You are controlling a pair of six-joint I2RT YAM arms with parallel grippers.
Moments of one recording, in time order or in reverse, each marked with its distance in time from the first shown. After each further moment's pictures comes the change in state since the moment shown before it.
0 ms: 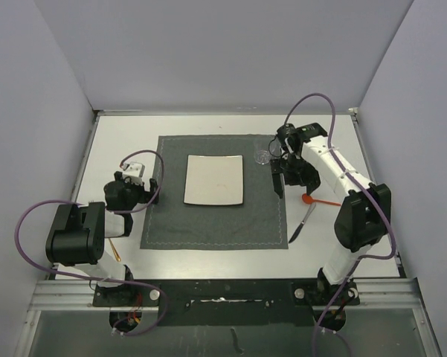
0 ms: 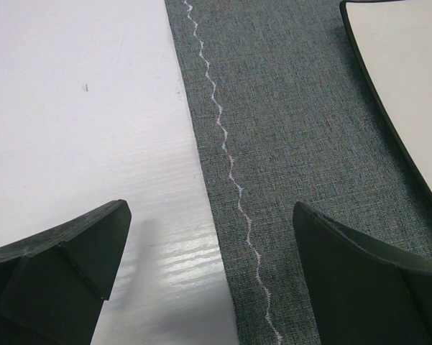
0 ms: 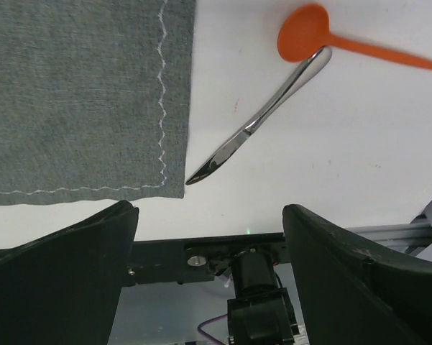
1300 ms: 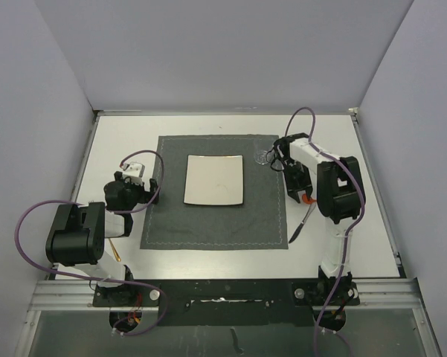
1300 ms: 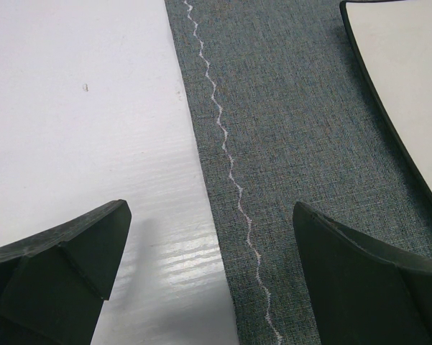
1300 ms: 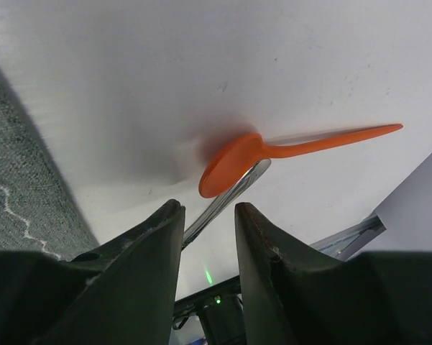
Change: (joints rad) left arm 0.000 0.000 0.000 0.000 0.000 0.000; right arm -0.087 0.333 -0.070 0.161 0.243 0.005
